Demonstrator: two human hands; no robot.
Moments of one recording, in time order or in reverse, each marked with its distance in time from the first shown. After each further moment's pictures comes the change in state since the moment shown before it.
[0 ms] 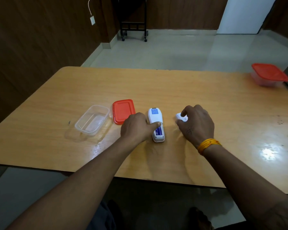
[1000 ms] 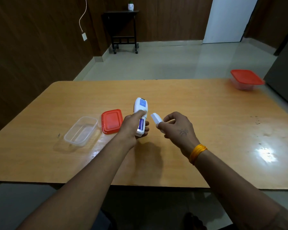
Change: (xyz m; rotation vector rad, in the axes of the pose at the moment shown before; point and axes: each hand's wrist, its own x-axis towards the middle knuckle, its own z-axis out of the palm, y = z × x) left_hand 0.001 0.055 -0.014 -1.135 -0.210 -0.404; right_hand -0.020 -0.023 -0.041 0.684 -0.168 0.304
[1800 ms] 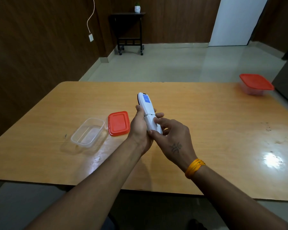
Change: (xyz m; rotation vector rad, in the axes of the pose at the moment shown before) left_hand -0.025 0.010 0.009 -0.485 -0.156 -0.022; right_hand -0.023 -0.007 0.033 -0.150 0.078 -0.424
